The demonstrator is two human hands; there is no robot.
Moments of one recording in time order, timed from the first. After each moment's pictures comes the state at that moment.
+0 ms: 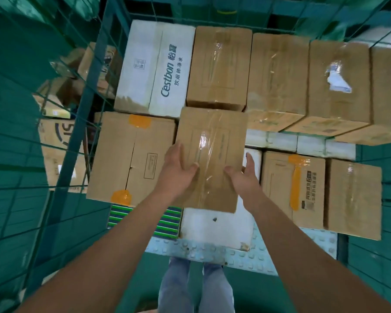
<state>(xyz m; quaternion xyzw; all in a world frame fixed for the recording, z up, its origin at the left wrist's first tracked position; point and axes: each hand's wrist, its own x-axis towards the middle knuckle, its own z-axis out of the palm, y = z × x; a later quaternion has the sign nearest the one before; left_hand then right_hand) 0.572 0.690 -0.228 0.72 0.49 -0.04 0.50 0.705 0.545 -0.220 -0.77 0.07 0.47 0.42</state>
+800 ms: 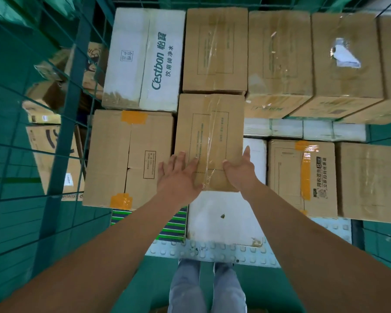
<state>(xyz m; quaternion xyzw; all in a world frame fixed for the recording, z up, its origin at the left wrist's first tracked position) 0.556 0.687 -0.269 0.89 0.30 -0.31 0.17 0.693 0.562 -0.286 -0.81 0.06 0.46 0.34</state>
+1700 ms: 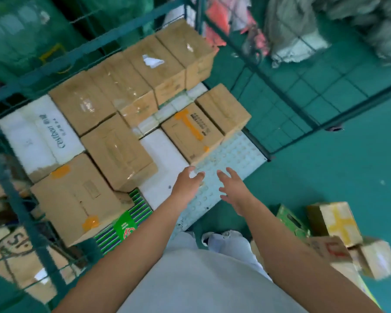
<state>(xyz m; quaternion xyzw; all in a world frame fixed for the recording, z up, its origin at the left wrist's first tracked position) 0.506 0.421 -0.067 0.77 0.22 -0.33 0.50 0.496 0.263 -0.053 -0.65 0.37 0.33 0.57</state>
